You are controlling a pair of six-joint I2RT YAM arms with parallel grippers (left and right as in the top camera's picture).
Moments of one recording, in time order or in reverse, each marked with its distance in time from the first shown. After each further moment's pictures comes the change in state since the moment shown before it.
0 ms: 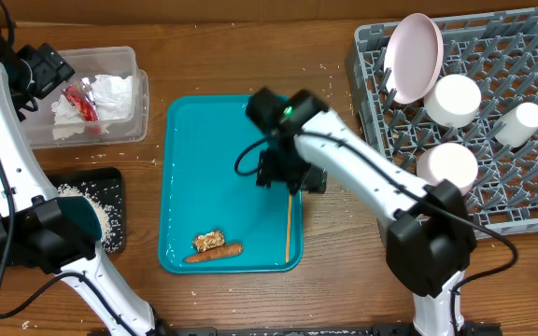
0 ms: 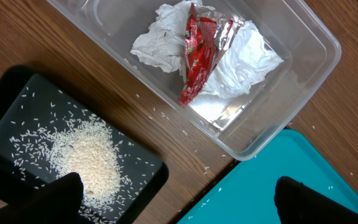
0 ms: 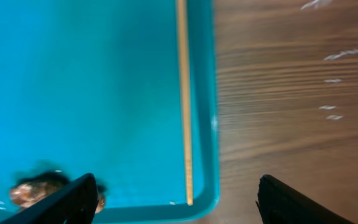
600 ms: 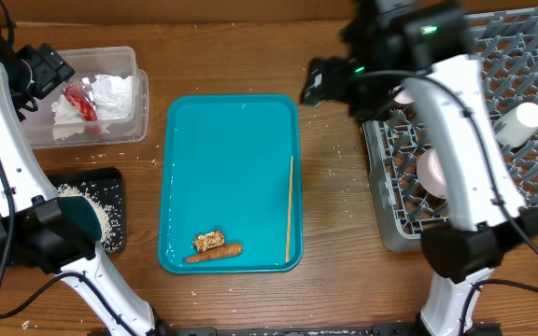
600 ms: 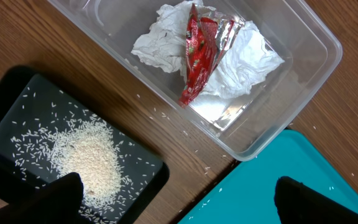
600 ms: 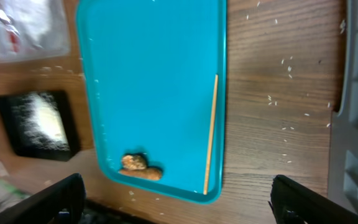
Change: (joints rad) left arm 0.000 0.000 0.000 0.000 -0.003 0.000; right arm -0.322 -0.043 0.597 -0.299 -0.224 -0.352
